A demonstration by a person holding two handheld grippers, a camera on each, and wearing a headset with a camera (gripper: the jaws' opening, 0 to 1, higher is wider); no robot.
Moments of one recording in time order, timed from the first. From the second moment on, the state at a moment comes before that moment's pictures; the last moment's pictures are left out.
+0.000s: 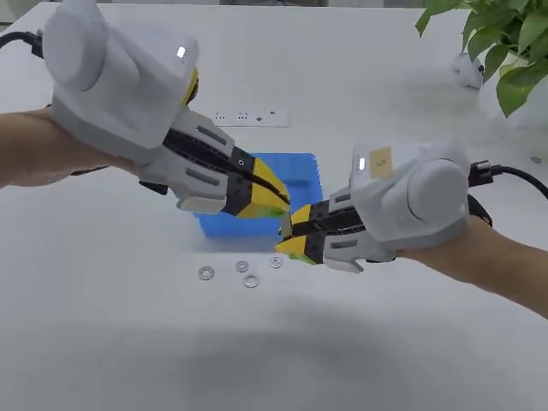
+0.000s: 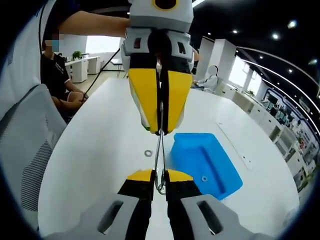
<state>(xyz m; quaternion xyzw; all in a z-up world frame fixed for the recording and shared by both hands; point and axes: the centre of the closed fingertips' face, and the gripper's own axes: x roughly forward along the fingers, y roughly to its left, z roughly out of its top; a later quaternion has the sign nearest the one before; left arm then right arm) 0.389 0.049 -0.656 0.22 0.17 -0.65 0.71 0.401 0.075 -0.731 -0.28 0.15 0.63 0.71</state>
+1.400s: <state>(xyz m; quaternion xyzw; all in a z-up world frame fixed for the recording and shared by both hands) 0.494 0.090 -0.691 0.25 0.20 -0.61 0.73 0.496 0.122 -0.760 -0.26 0.15 0.61 0.73</state>
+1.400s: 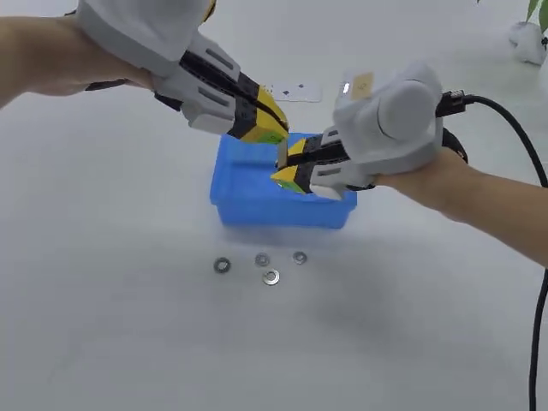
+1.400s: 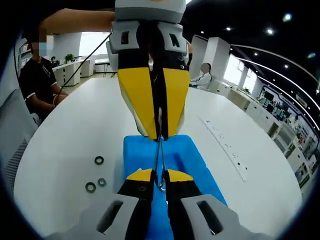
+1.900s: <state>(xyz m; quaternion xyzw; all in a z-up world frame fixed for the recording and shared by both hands) 0.497 0.088 -0.702 0.23 0.23 -0.59 0.74 0.503 0.120 -0.776 -0.25 0.20 0.60 0.73</state>
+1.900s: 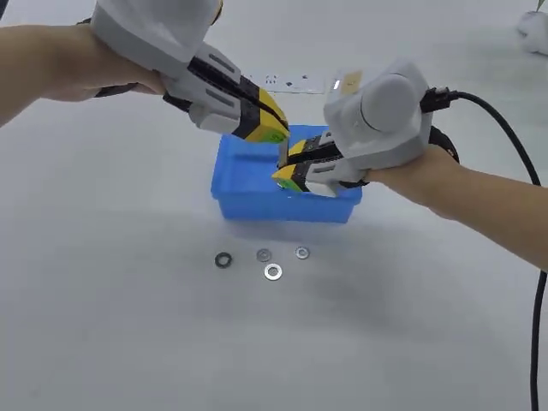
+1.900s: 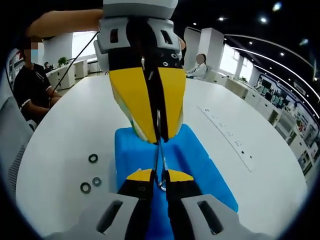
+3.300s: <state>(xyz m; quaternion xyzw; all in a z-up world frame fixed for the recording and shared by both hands) 0.430 0.076 -0.635 0.28 0.15 -0.62 0.72 0.441 0.102 -0.705 -0.30 0.12 0.61 0.72</state>
